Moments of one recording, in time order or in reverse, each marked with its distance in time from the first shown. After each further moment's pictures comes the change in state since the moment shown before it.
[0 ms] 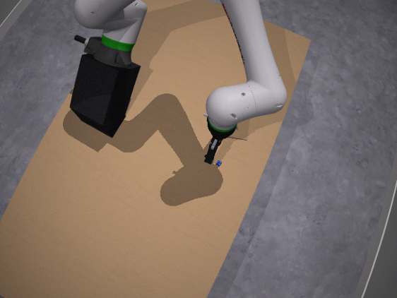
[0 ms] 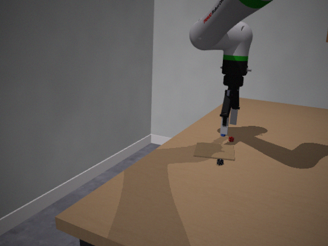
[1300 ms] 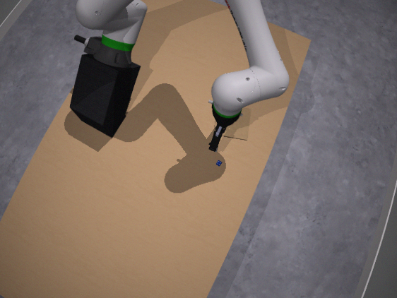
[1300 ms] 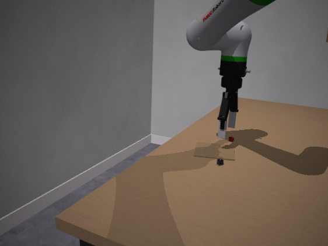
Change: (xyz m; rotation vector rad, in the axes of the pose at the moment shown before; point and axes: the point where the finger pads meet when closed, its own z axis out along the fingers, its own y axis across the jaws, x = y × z) arm -0.005 -0.048 0.000 0.001 0.000 -0.001
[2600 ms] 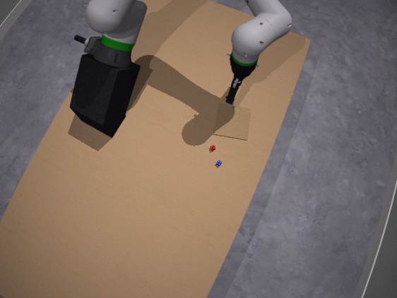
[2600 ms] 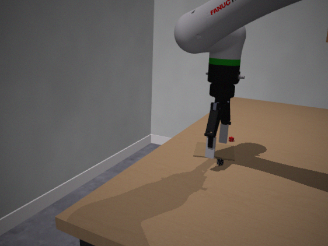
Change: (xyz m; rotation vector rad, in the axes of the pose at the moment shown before) arm -0.017 -0.196 0.000 -0.002 0.000 0.000
